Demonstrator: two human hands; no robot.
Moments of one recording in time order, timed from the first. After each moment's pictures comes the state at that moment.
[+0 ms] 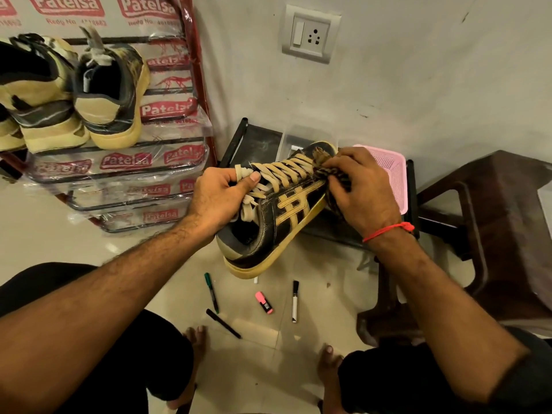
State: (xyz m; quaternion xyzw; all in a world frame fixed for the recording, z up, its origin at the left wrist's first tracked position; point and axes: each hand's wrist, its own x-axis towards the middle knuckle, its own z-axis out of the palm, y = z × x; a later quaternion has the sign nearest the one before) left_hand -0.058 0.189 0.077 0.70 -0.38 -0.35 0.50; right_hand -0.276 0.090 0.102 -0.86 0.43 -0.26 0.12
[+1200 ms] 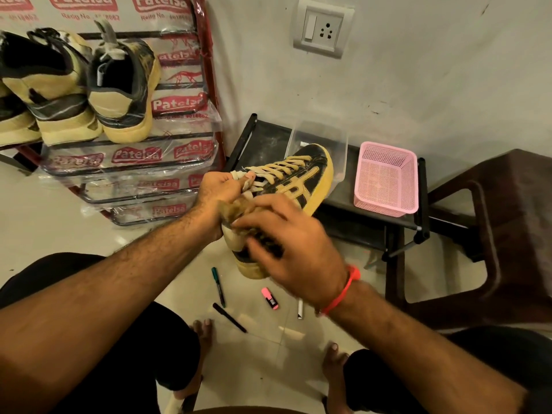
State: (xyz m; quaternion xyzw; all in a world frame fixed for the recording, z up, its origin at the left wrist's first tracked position) left_hand -0.050 0.186 0.066 0.72 -0.21 -0.43 0.50; right_hand -0.226 0.199 0.100 -0.90 0.19 -0.31 0.22
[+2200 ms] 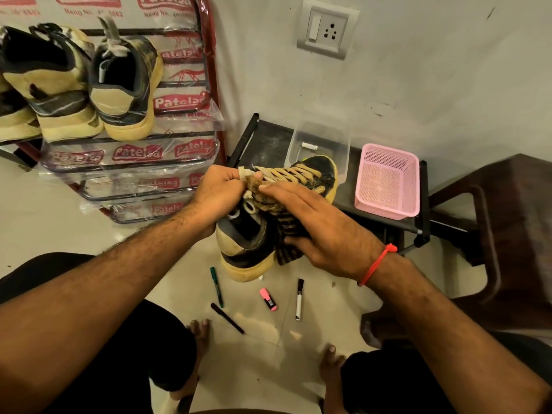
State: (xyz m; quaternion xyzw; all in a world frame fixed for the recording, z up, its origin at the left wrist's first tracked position) left_hand -0.043 0.190 0.073 0.70 -0.34 -0.42 0.47; right_hand -0.255 0.144 0.102 -0.96 0.15 -0.11 0.22
